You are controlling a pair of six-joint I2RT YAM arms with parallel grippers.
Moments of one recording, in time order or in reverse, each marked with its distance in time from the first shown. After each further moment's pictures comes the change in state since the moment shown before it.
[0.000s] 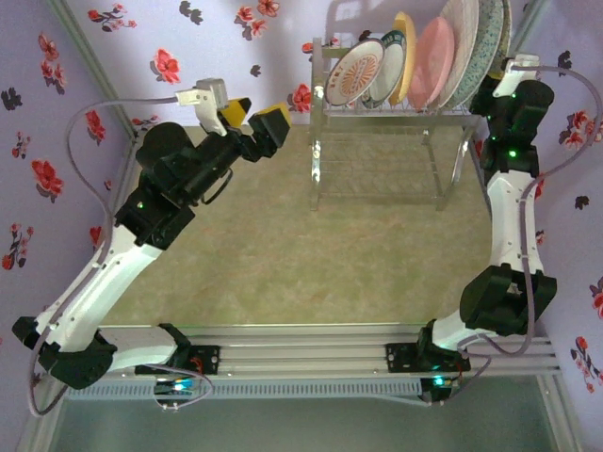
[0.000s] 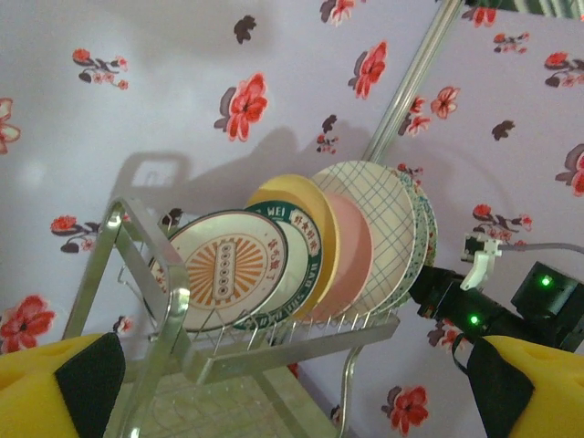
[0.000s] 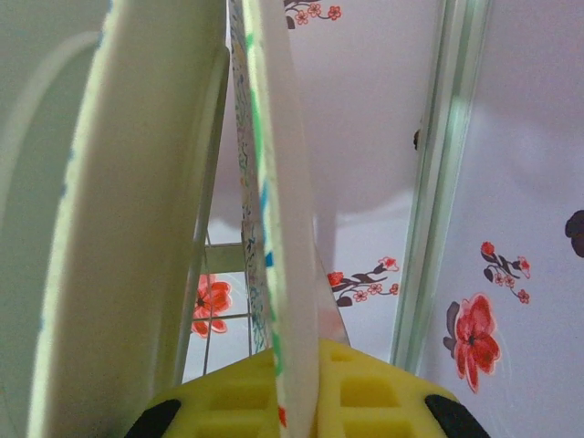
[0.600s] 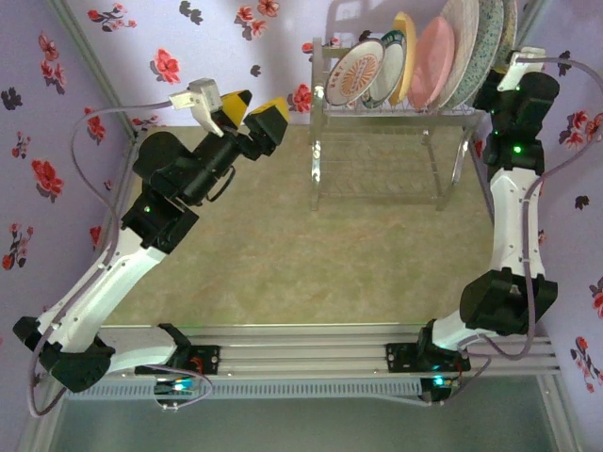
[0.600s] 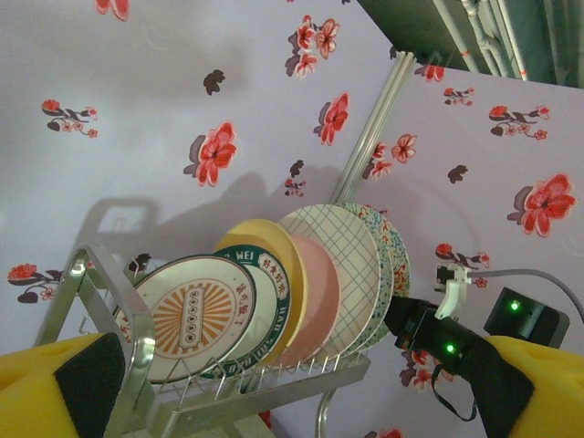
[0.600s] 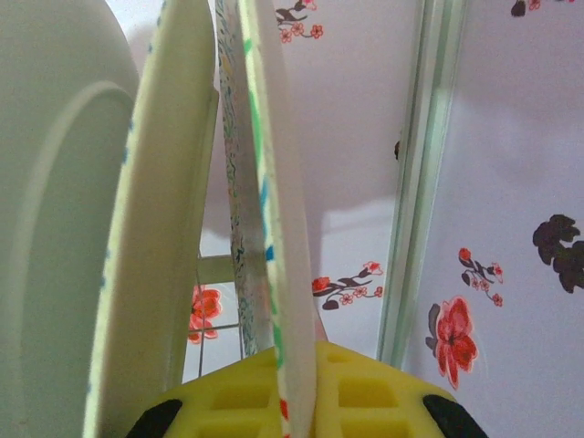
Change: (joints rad) left arm 0.000 -0.006 -0.040 0.153 0.023 -0.016; right arm 0.010 0.000 0.084 -0.088 0.049 0.000
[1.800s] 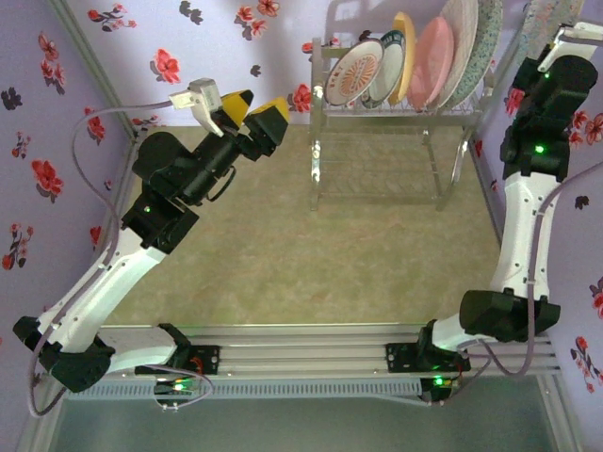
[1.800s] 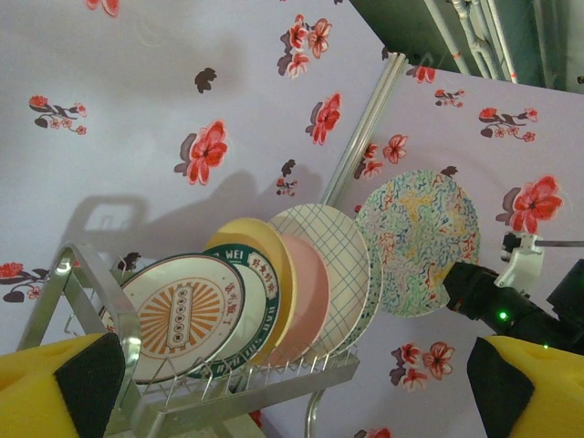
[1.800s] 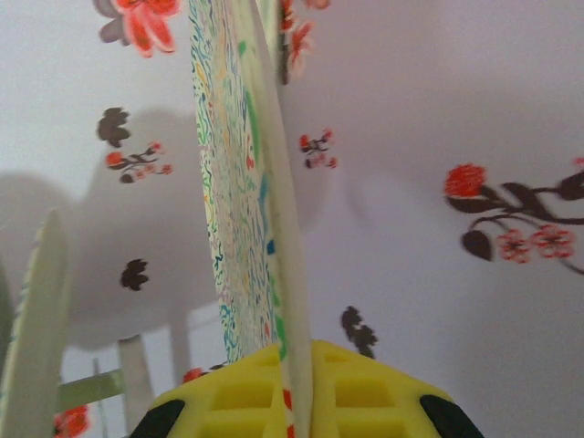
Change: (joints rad) left arm -0.002 0.000 0.000 0.006 0.016 -0.013; right arm -0.010 -0.058 0.189 -0.069 0.324 -0.072
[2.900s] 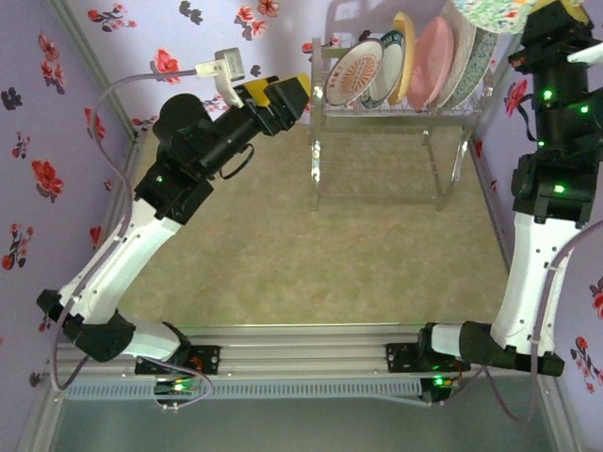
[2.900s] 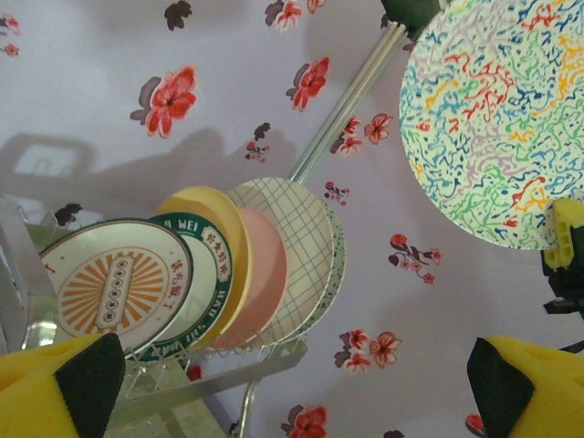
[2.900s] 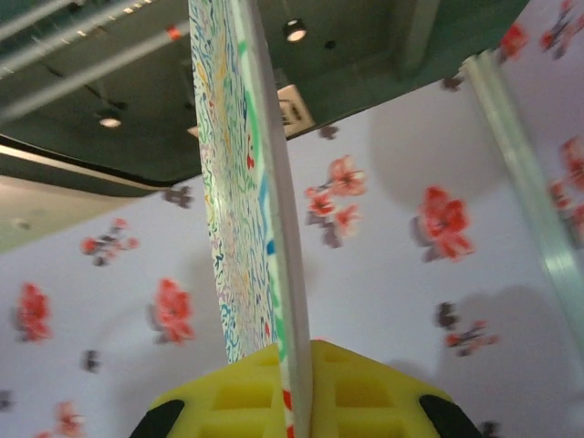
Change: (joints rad) left arm 0.013 0.219 0.329 -0.199 0.088 -0.187; right arm 0.116 -0.137 0.137 0.141 -0.502 0.657
